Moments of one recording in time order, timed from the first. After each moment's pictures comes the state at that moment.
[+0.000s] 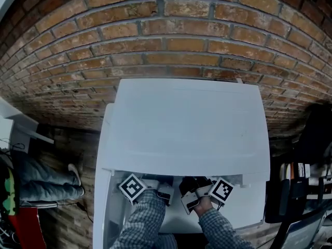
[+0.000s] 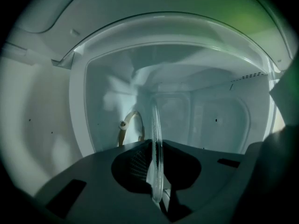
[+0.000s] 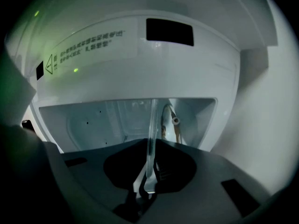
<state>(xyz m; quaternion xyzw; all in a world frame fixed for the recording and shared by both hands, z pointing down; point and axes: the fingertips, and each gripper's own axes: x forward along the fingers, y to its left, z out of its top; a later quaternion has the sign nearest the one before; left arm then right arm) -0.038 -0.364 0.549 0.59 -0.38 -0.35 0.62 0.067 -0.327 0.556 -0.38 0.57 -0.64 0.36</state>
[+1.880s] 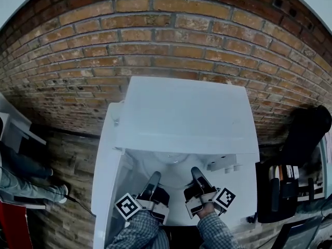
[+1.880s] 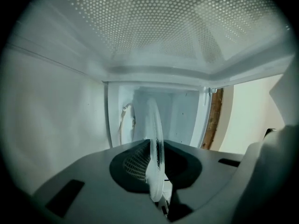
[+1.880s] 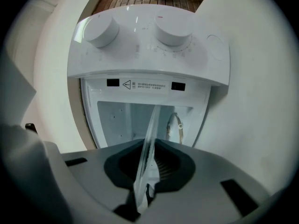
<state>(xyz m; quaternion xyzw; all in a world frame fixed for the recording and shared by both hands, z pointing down) -0.060 -0.246 0.511 0.60 -0.33 -0.38 0.62 0.084 -0.250 0.528 -0.41 0.59 -0.58 0.38</state>
